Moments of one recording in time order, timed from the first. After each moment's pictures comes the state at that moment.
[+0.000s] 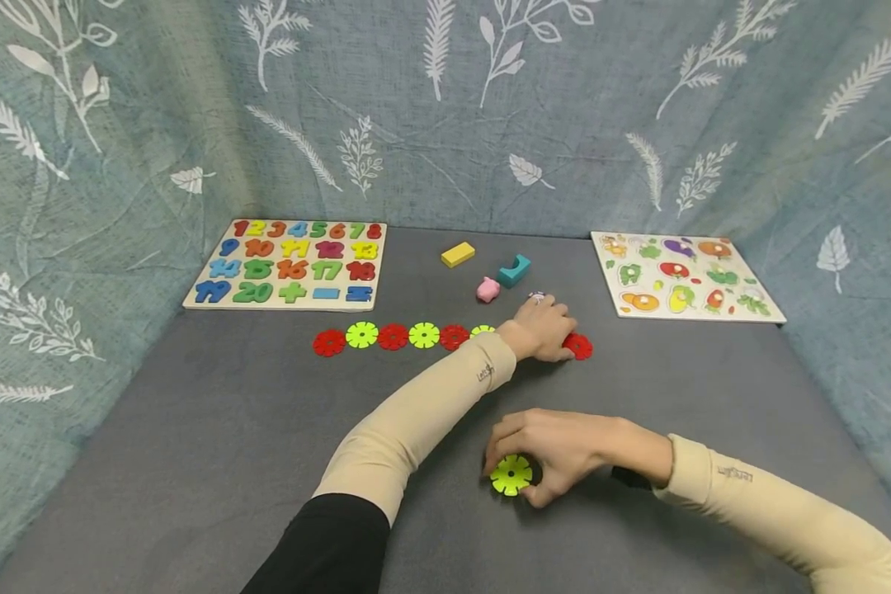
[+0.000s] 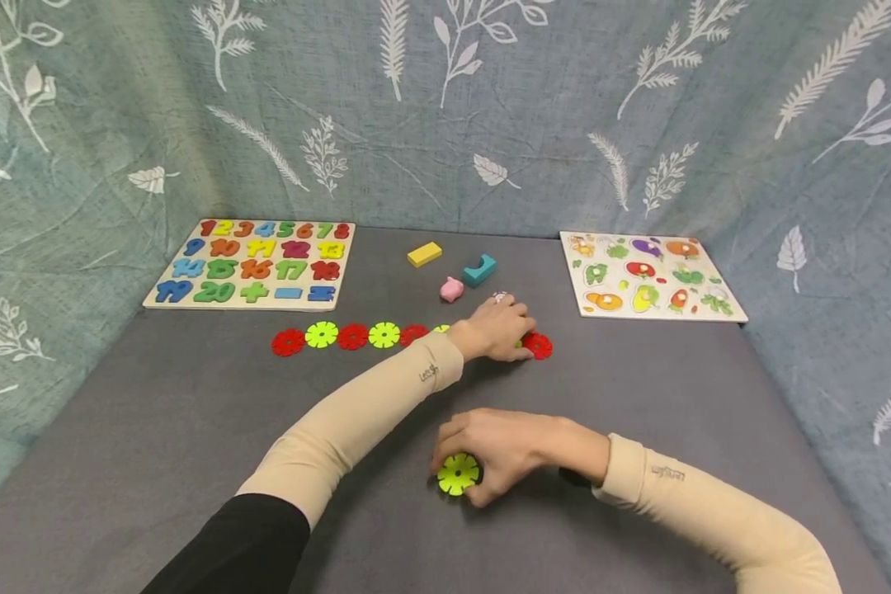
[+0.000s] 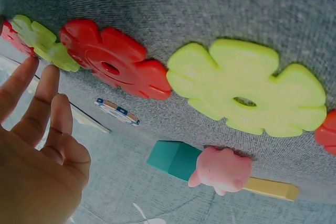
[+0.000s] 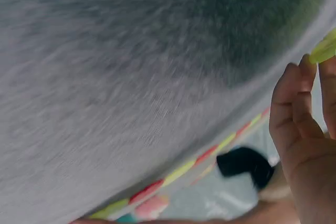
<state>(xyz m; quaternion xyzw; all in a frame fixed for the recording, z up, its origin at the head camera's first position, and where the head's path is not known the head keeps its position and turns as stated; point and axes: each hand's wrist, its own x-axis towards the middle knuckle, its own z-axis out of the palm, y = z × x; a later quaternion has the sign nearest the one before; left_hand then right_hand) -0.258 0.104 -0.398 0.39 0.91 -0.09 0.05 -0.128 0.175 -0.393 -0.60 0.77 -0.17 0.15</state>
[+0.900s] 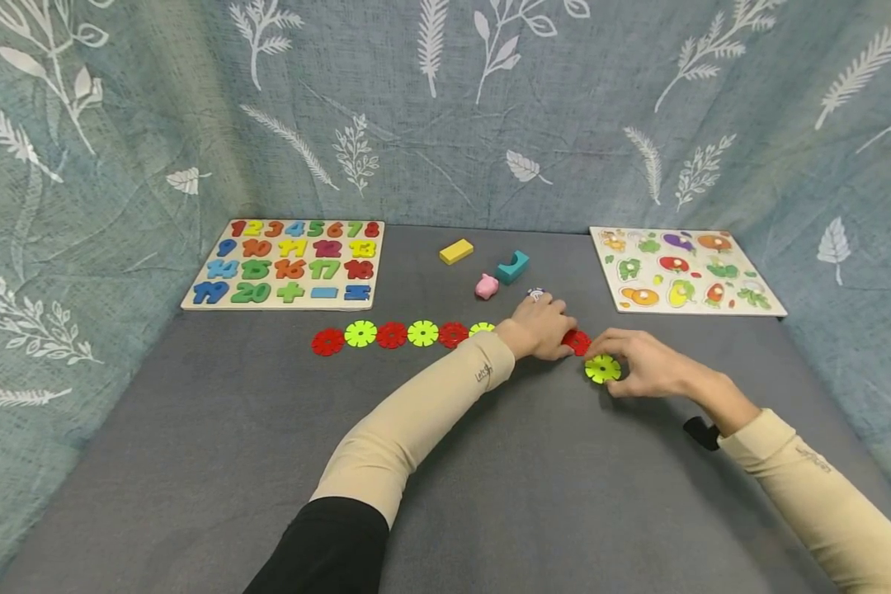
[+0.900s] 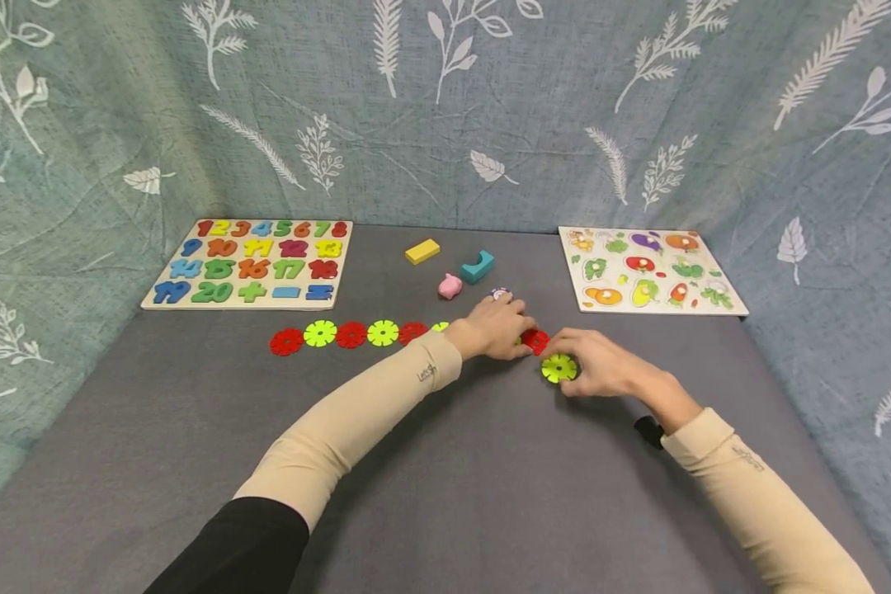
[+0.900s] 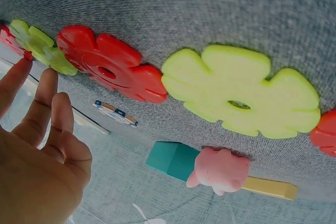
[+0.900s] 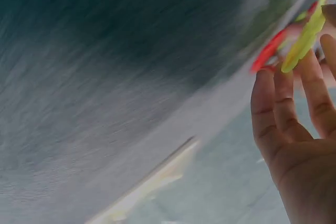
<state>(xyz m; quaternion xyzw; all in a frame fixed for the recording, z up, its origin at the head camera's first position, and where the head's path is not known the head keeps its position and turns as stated) -0.257 0.105 -0.399 0.39 0.92 -0.08 0.07 -0.190 0.301 -0.394 -0.35 0.91 -0.19 0.06</state>
